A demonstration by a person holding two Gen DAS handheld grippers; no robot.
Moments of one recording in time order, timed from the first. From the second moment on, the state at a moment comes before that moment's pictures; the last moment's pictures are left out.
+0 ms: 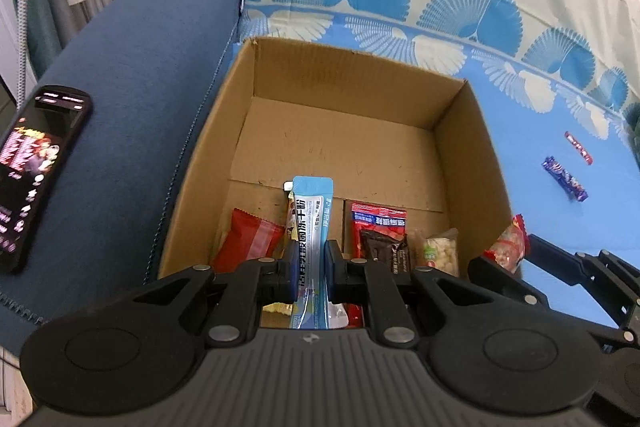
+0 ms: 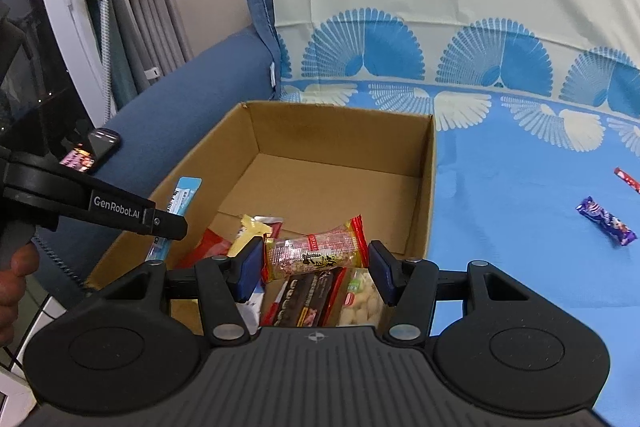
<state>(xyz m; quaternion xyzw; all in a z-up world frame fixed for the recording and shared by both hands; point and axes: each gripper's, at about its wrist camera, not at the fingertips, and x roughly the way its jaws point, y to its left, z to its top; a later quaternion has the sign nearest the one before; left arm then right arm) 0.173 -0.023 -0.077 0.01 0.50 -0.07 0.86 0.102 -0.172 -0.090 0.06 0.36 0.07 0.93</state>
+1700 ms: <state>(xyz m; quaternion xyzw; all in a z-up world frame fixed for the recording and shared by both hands) -0.014 -0.006 -0.027 0.05 0.46 -0.01 0.88 -0.076 -0.143 -0.021 0.06 0.33 0.05 0.94</state>
